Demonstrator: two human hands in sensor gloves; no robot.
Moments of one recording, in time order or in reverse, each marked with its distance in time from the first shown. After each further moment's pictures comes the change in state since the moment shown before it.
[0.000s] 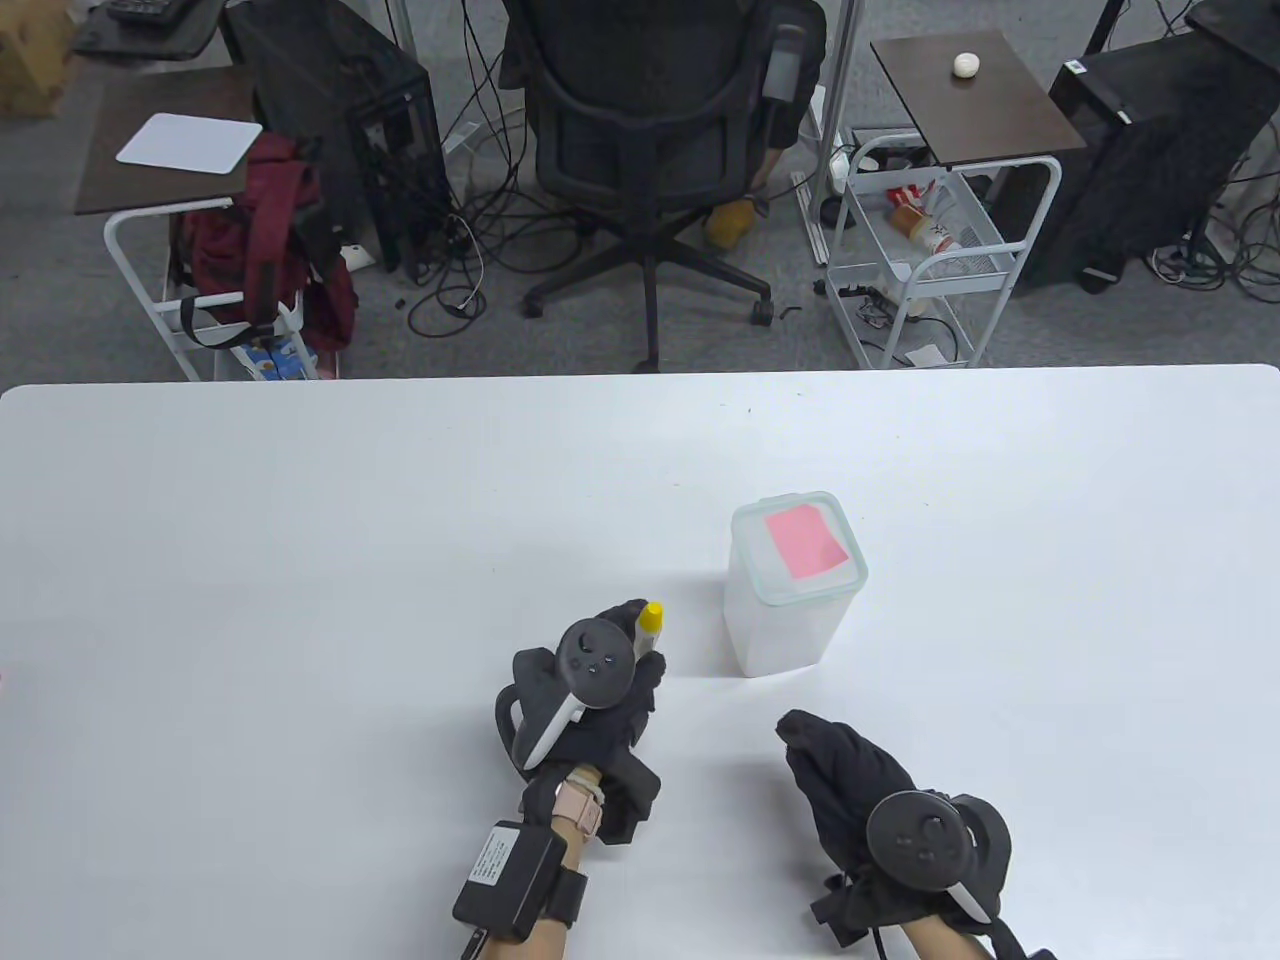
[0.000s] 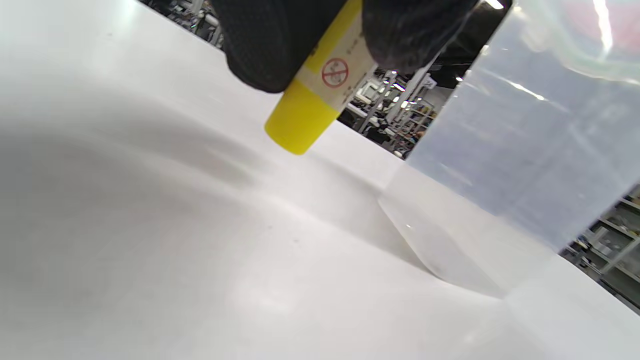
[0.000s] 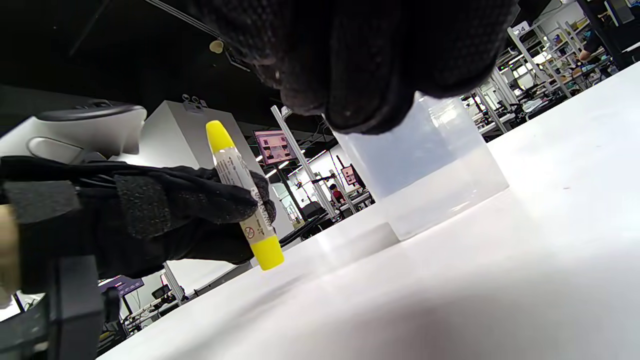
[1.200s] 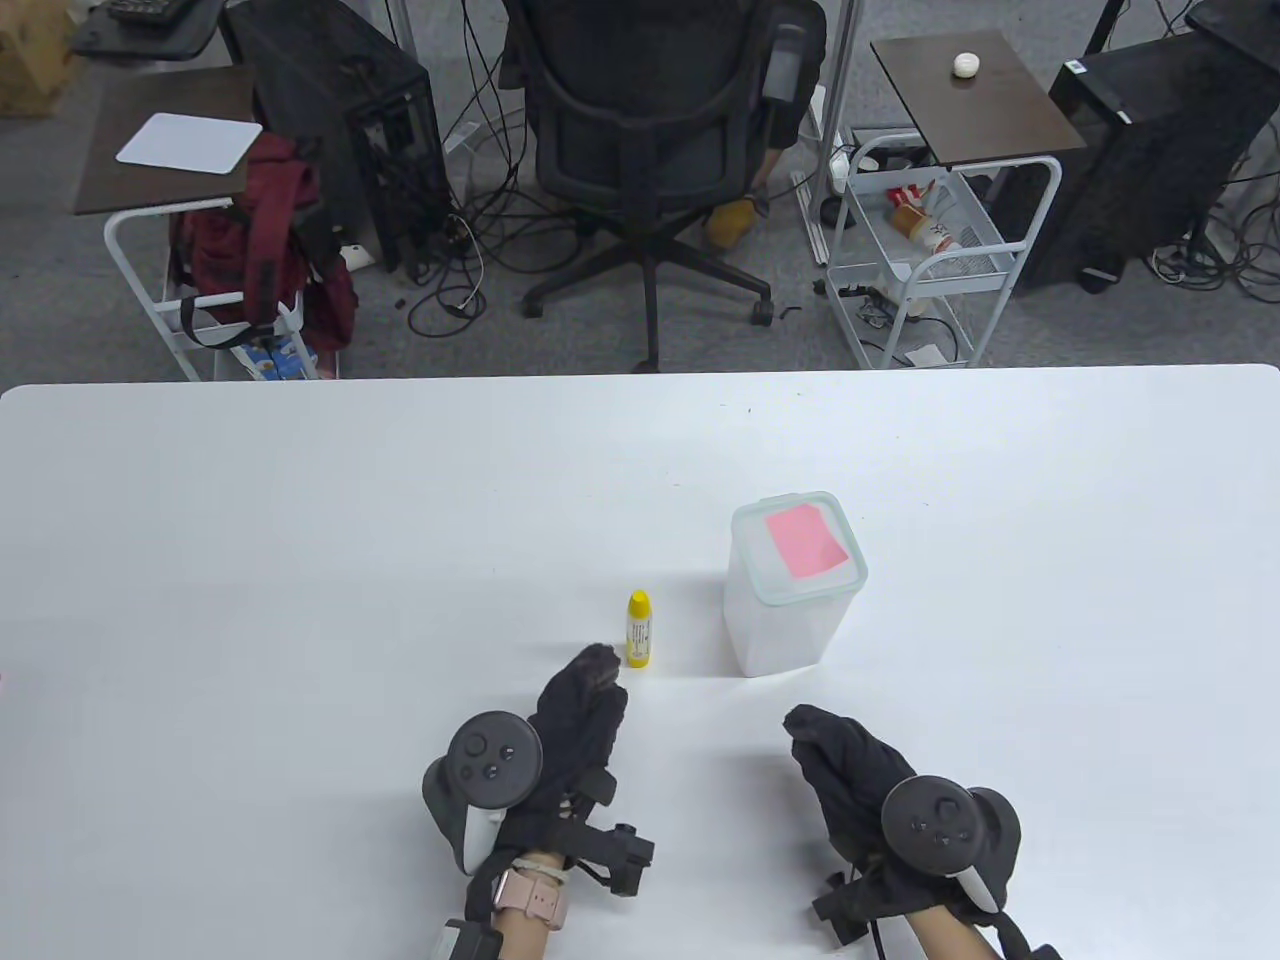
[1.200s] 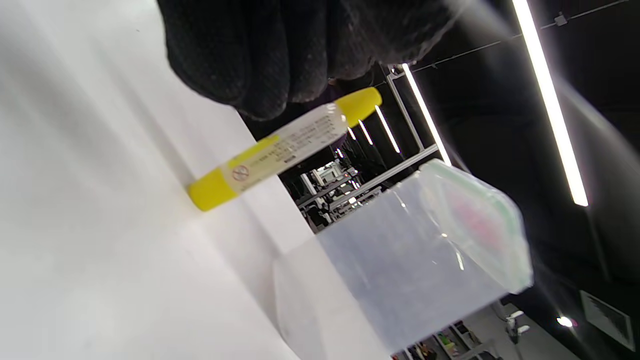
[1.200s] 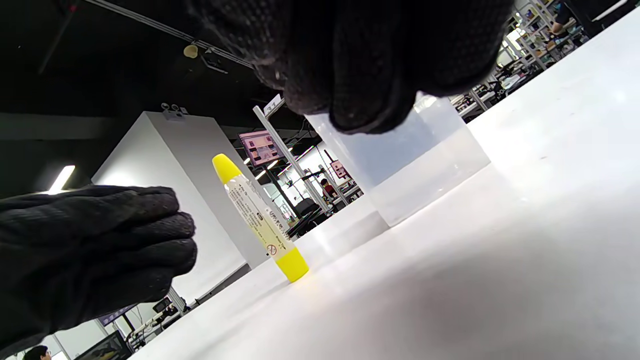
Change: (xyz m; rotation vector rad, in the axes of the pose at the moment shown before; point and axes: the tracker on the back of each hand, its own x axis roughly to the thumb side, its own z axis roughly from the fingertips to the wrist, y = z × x) left_hand -0.032 -0.001 0.076 0.208 -0.140 0.507; right_hand -0.016 0.002 -0.002 0.015 0.073 -0.098
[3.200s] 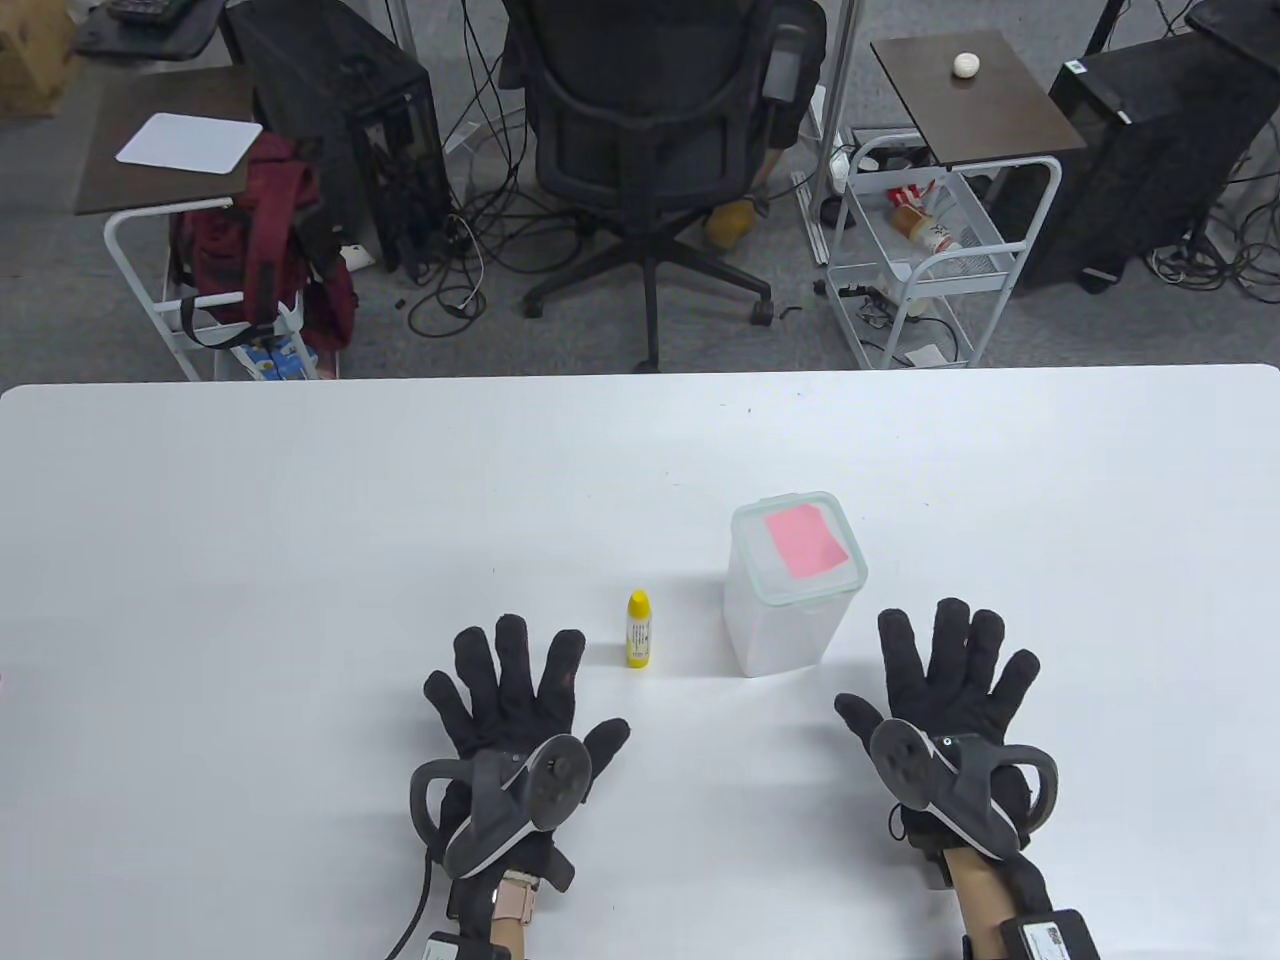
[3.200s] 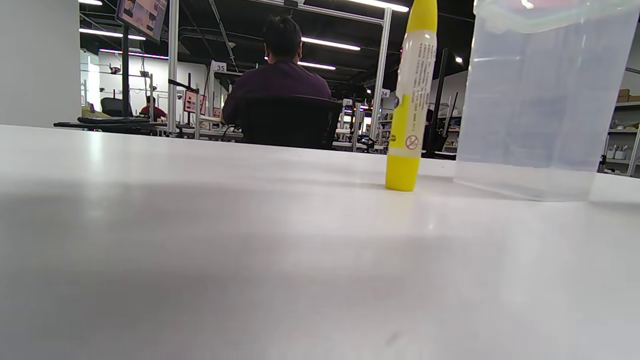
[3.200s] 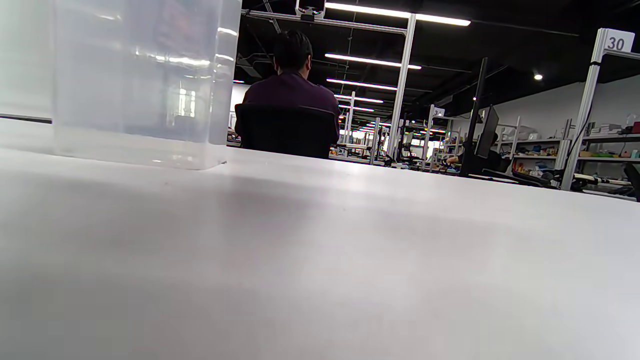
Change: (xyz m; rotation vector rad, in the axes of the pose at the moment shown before) left_hand 0.000 0.015 -0.001 -0.092 -0.109 -0.965; right_hand -0.041 -0.016 -0.032 0.034 0.131 0.830
